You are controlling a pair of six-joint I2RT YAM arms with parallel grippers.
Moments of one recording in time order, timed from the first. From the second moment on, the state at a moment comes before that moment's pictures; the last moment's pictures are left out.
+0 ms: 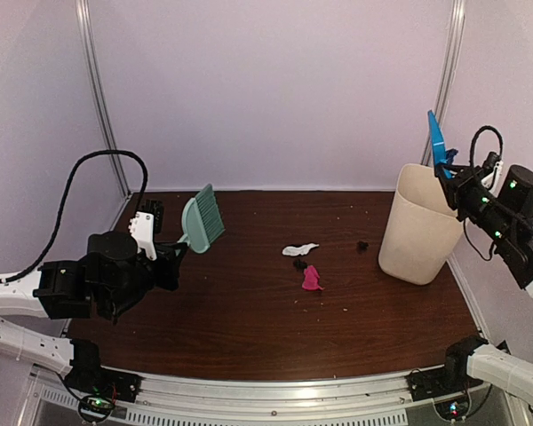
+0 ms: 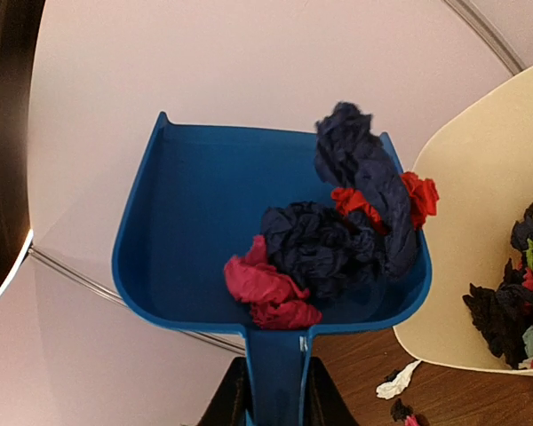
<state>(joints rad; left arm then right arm) -1.21 0.88 0.71 -0.21 -0.74 -0.47 0.24 0.69 0.89 -0.22 0.00 1.03</state>
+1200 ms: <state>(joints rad) -1.21 0.91 0.70 -0.11 -0.59 -0.42 0.09 0.75 0.72 0.29 -0.37 1.33</state>
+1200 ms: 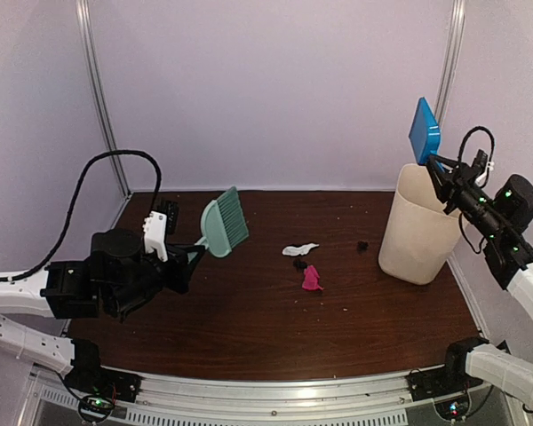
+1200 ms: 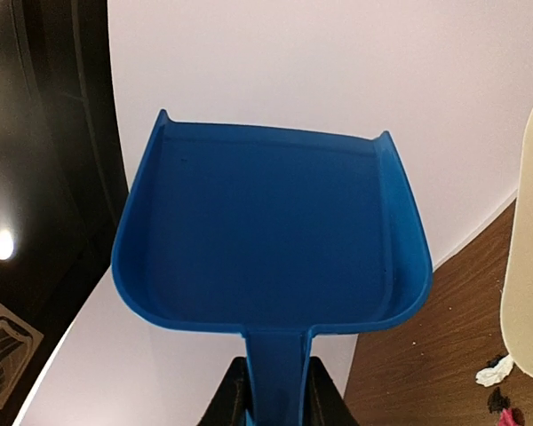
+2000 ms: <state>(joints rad) -1.14 1.62 1.21 0.14 -0.25 -0.38 0.22 0.55 0.76 -0.09 -0.39 0.89</state>
